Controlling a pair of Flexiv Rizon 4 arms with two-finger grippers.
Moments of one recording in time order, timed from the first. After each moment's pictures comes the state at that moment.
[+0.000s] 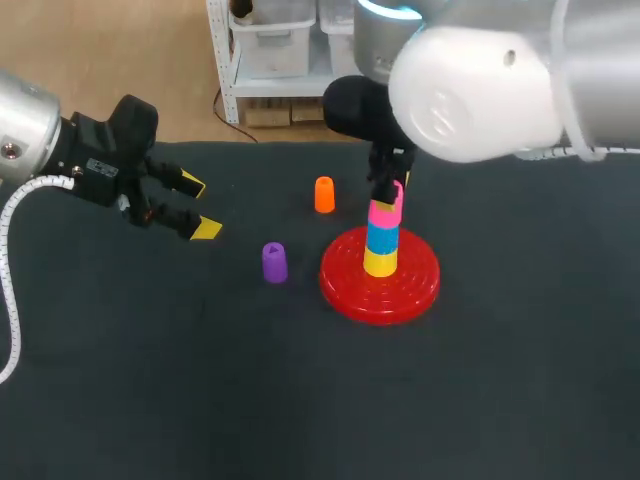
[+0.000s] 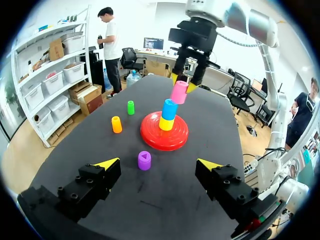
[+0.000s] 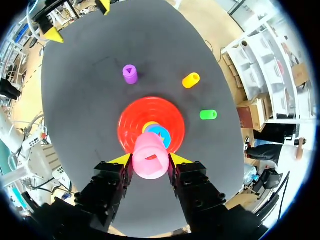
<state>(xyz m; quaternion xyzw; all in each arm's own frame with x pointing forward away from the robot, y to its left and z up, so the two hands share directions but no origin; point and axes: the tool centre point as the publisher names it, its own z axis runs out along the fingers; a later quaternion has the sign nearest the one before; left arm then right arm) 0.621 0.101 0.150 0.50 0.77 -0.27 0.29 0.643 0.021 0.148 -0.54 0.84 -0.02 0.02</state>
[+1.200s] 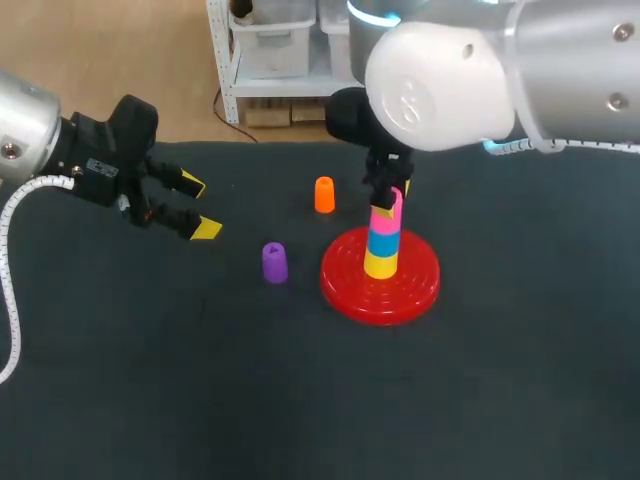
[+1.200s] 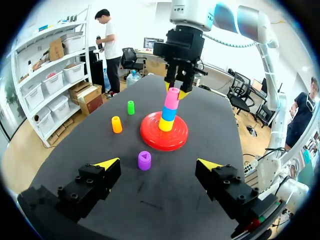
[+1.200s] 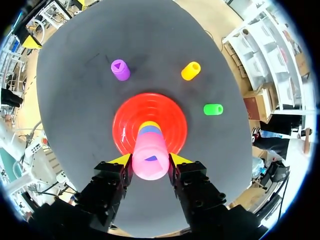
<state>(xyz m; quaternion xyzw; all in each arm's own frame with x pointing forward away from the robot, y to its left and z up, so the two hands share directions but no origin) 0.621 0.101 0.150 0.50 0.77 -0.27 0.29 0.654 0.018 0.120 -0.51 0.86 -0.01 -0.02</state>
